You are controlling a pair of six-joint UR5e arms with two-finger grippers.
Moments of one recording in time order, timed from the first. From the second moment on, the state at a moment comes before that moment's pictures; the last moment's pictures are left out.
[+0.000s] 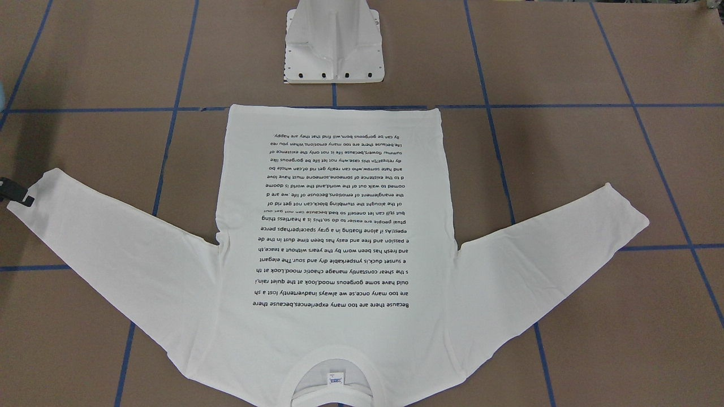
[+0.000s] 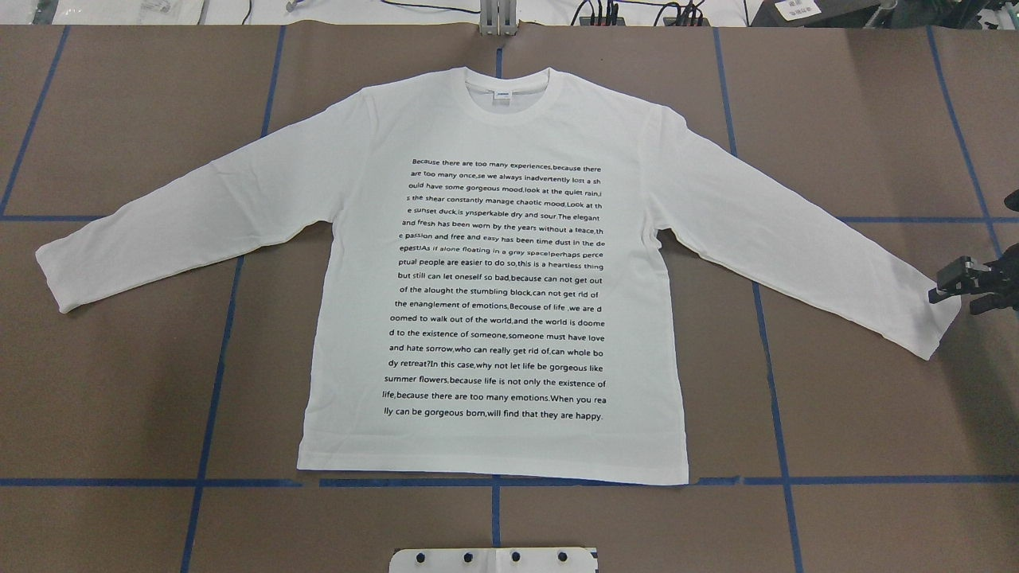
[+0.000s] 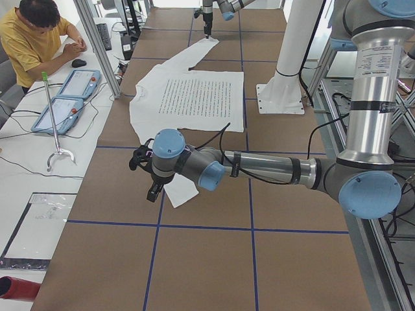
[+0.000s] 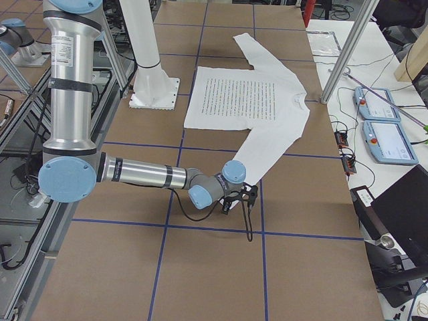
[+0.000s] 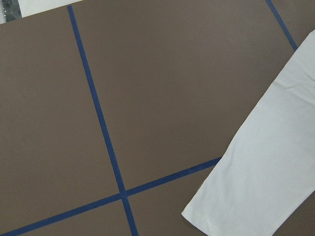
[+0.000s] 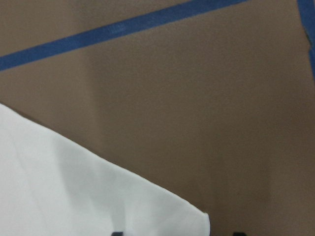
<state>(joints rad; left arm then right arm) -1.51 -1.59 -1.63 -1.98 -2.39 -0.06 1.13 -1.65 1.42 -0.90 2.33 0.88</state>
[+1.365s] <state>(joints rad) -1.51 -1.59 -1.62 -1.98 -2.41 -0.06 1.13 -1.47 1.62 -0.94 2.49 1.35</state>
